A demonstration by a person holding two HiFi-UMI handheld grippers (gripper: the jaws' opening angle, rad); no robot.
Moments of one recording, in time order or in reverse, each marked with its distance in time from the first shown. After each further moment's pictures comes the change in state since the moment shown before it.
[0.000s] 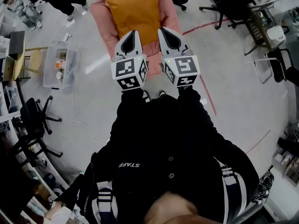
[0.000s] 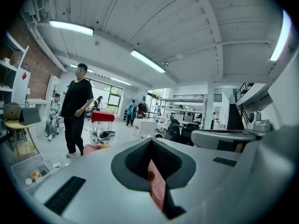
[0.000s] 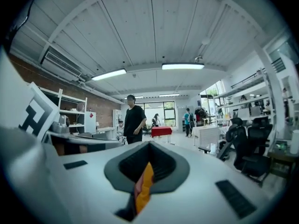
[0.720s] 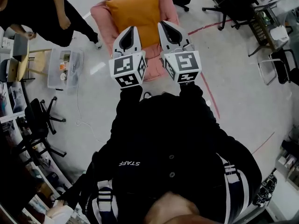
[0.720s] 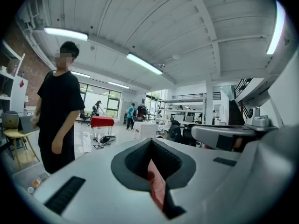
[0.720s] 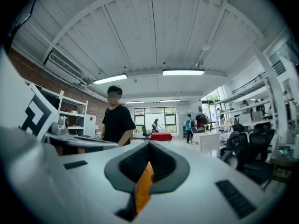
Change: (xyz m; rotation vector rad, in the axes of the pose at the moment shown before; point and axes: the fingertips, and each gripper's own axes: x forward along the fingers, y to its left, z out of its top) left arm 0.023 -0.014 0.026 0.053 -0.029 0.002; right arm 0.010 -0.028 0.032 -0.028 -0.073 0.004
